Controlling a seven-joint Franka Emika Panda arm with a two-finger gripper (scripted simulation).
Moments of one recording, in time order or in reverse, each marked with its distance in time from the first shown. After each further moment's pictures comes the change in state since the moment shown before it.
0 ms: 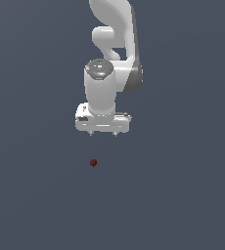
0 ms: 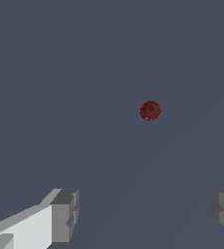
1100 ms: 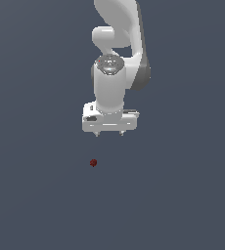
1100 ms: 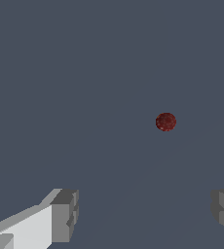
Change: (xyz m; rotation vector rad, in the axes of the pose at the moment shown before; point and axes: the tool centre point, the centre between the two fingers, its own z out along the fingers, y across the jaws) arm 0.007 -0.026 -0.013 0.002 0.024 -0.105
